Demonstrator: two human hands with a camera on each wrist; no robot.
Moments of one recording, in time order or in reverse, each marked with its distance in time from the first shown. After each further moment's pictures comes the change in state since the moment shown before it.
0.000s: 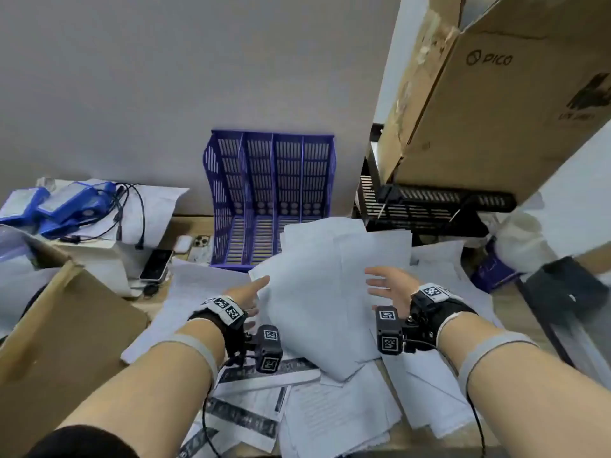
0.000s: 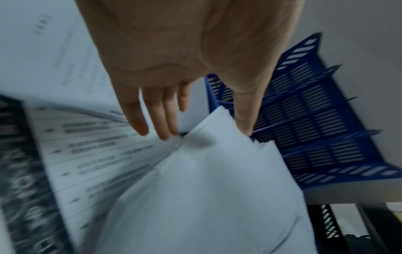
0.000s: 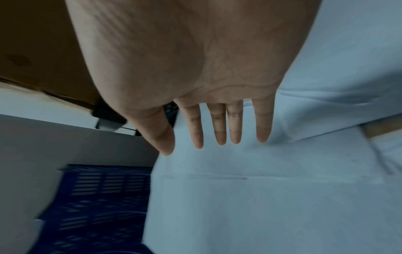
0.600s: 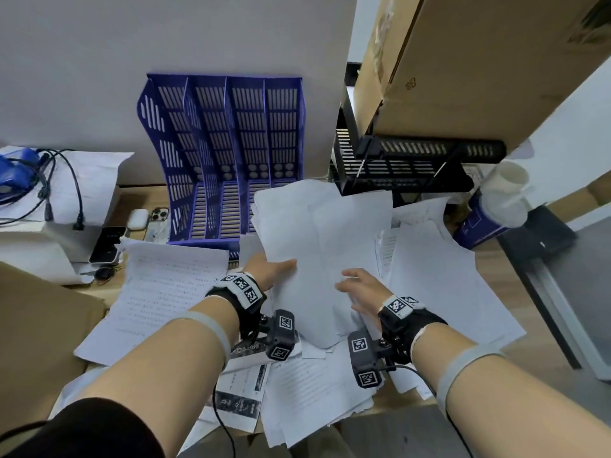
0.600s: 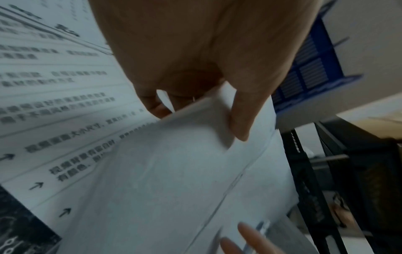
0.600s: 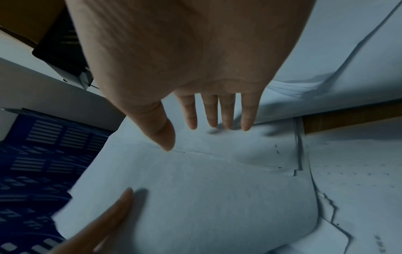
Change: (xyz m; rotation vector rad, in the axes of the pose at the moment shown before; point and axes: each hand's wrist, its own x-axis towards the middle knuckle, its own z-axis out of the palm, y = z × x) left_hand 0.010 0.008 0.094 0.047 -0.163 0.320; right_hand 0.024 0.075 0.009 -0.163 0.094 -0.065
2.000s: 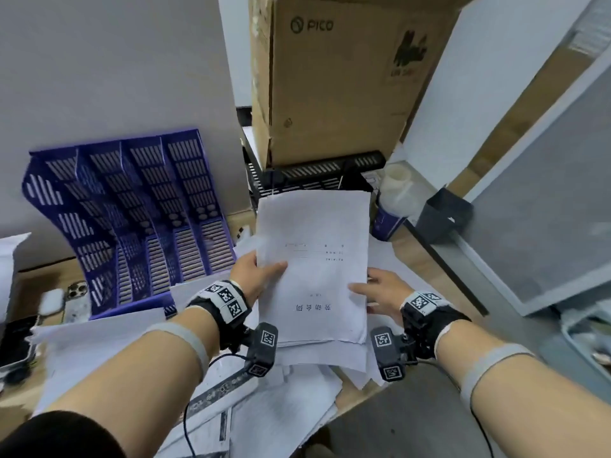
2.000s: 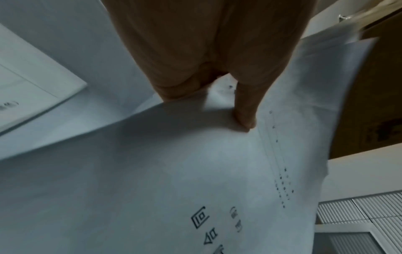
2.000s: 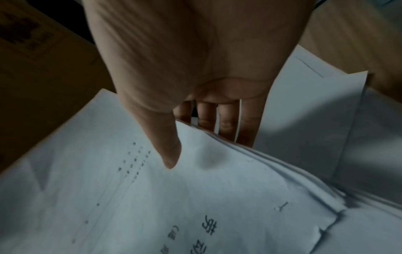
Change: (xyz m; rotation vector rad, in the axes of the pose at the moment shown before) left_hand -0.022 0.067 0.085 0.051 -0.237 0.209; right_hand -0.077 0.021 -0.125 0.168 0.208 -0.074
